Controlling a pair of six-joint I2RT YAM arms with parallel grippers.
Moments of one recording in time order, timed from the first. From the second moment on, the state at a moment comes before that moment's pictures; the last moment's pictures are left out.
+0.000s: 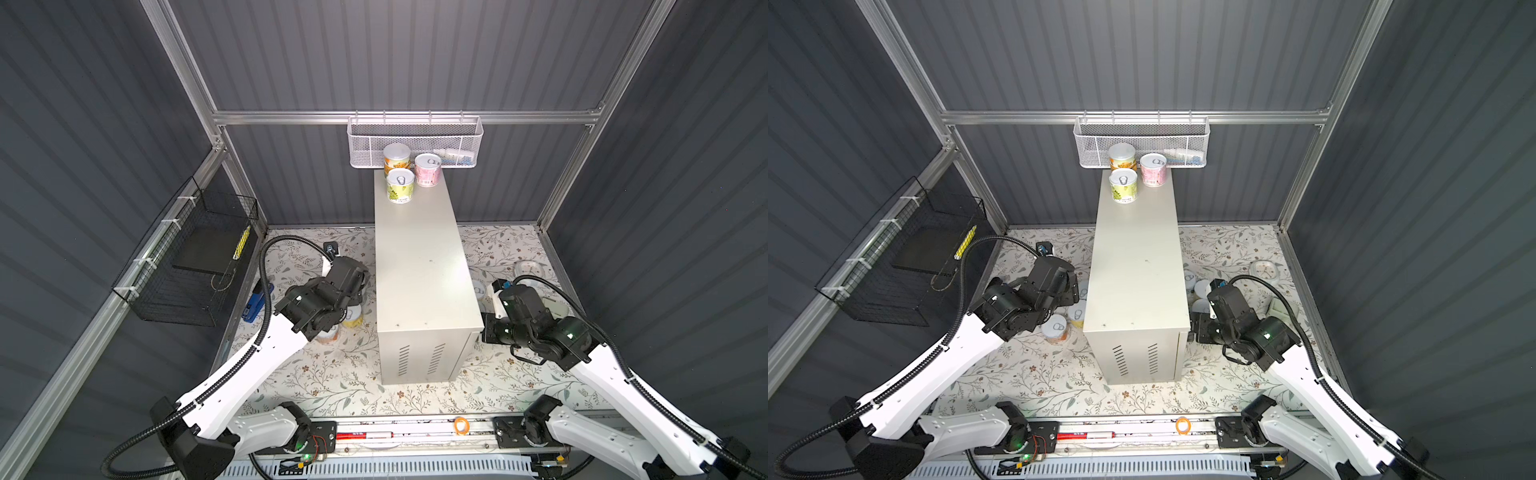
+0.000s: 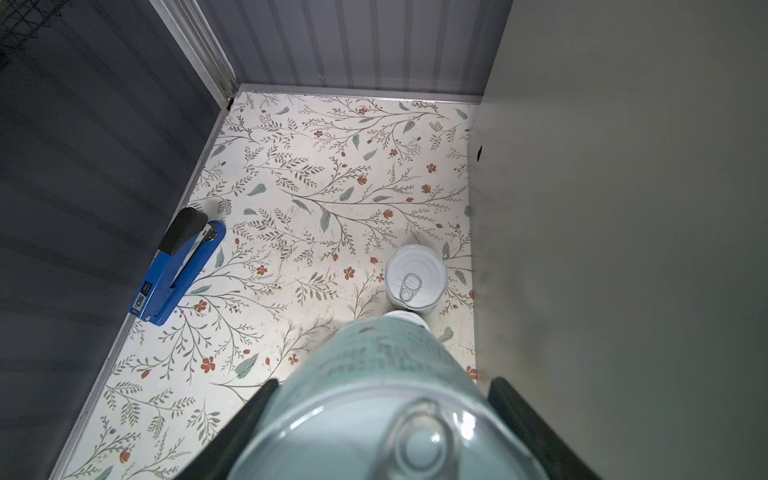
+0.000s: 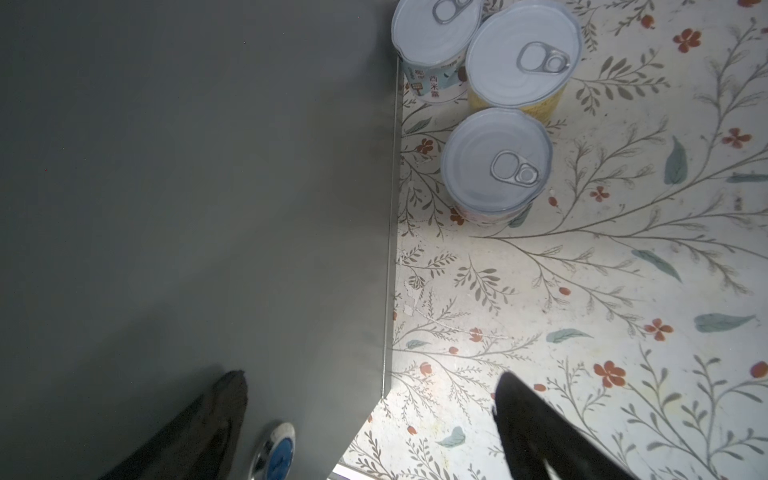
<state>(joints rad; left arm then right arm) -0.72 1.19 1.28 -0.93 -0.61 -0.54 0.61 0.91 0.91 -0.90 -0.01 0.60</state>
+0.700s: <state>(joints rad) -0.71 1.55 2.14 -1.15 -0.41 -0.27 0.48 0.88 0.96 -0.93 0.02 0.54</state>
